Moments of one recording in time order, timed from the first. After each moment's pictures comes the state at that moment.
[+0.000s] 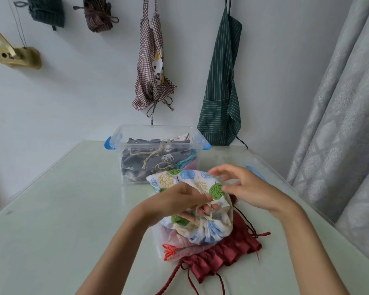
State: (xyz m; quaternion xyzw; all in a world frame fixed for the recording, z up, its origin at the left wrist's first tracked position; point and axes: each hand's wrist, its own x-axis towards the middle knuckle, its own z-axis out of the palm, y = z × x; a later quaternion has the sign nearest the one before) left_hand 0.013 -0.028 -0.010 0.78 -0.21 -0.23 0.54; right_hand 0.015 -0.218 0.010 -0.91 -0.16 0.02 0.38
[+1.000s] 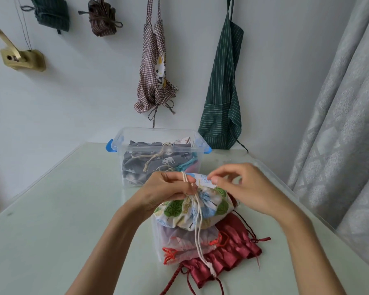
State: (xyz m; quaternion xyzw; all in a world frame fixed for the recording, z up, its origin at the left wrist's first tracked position) left_hand 0.025 -0.008 -0.008 0.68 -0.09 -0.10 0.72; right_hand -0.001 -0.205 0.026 -0.91 -0.18 -0.10 0.37
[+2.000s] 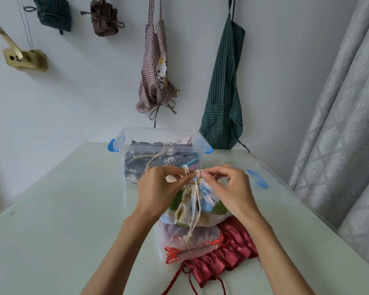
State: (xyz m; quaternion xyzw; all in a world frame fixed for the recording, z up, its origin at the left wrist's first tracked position) left_hand 0.035 -0.011 -0.029 0.82 -0.13 0.26 0.49; right_hand 0.029 -0.179 -0.018 -0.84 -0.13 -0.25 0.47
